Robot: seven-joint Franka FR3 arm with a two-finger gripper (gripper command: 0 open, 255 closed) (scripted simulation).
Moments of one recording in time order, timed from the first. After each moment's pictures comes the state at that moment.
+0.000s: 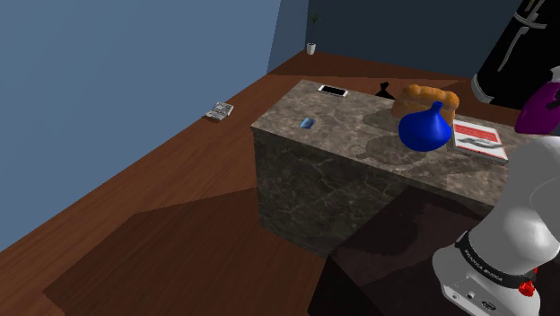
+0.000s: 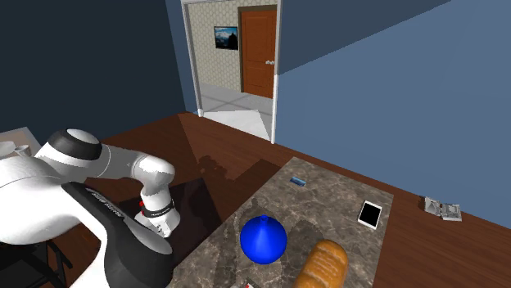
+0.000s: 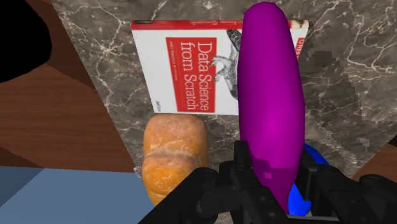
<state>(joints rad) 0.65 -0.83 -1.89 -1.54 -0.24 1.73 -1.72</state>
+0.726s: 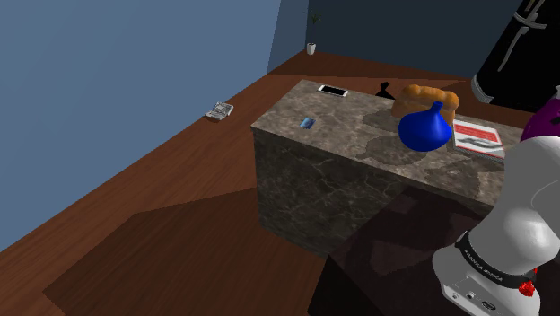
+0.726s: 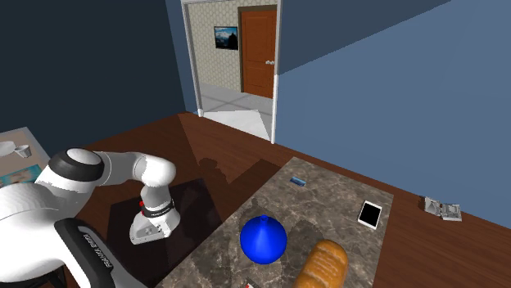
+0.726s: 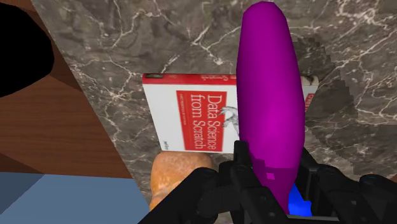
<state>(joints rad) 0.74 -0.95 -2.00 -1.39 -0.31 1.71 -1.79</state>
